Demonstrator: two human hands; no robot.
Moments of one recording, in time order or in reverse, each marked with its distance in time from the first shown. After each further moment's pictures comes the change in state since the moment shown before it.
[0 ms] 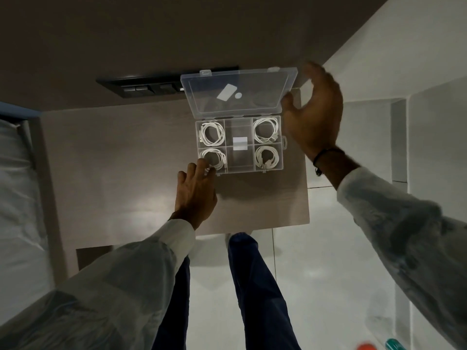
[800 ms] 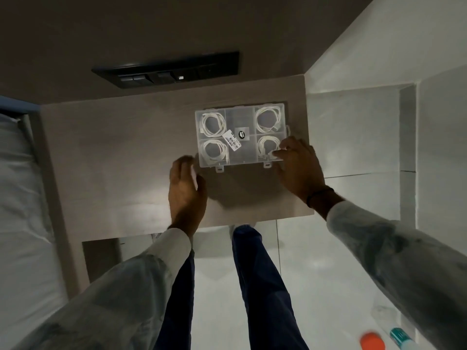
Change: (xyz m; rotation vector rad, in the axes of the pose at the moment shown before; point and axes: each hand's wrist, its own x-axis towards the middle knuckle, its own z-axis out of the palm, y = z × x) left_hand -0.024 -0.007 0.010 -0.565 0.335 -0.316; right_hand -0.096 0.075 0.028 -0.342 -0.584 -0.190
